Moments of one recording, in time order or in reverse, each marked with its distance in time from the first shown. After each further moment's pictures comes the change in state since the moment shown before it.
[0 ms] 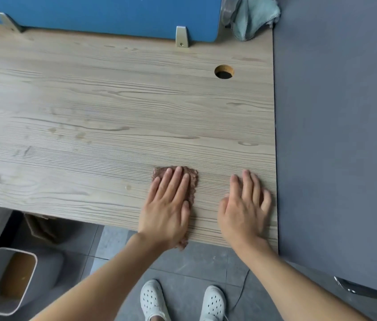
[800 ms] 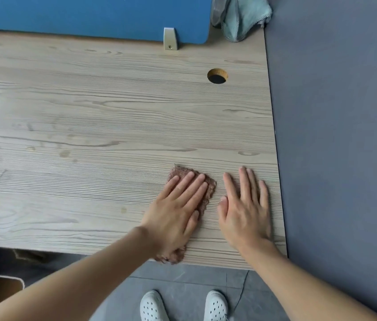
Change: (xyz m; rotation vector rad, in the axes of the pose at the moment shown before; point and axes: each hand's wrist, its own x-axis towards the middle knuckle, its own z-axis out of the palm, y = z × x) left_hand 0.049 -0.027 -0.005 0.046 -0.090 0.410; right_hand 0.028 -0.002 0.003 -0.068 -0.072 -0.113
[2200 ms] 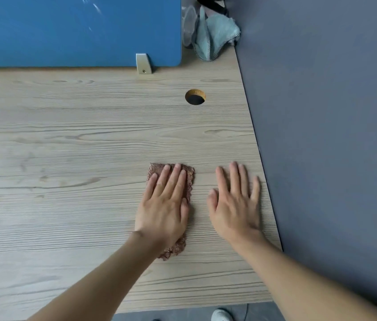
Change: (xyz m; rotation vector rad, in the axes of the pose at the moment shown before) left_hand 0.066 -0.032 -0.008 -0.046 0.076 -0.239; right_hand 0.068 -0.004 0.004 0.010 -0.013 0.160
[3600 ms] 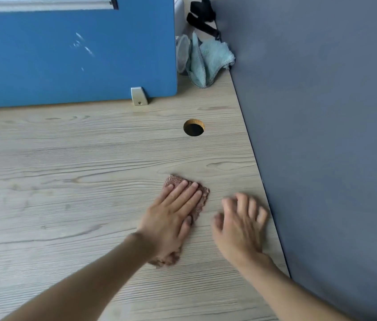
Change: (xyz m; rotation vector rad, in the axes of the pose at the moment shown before) left_hand 0.073 -0.043 -0.011 0.050 -0.108 0.361; right_hand 0.035 -0.010 -0.017 0.084 0.054 0.130
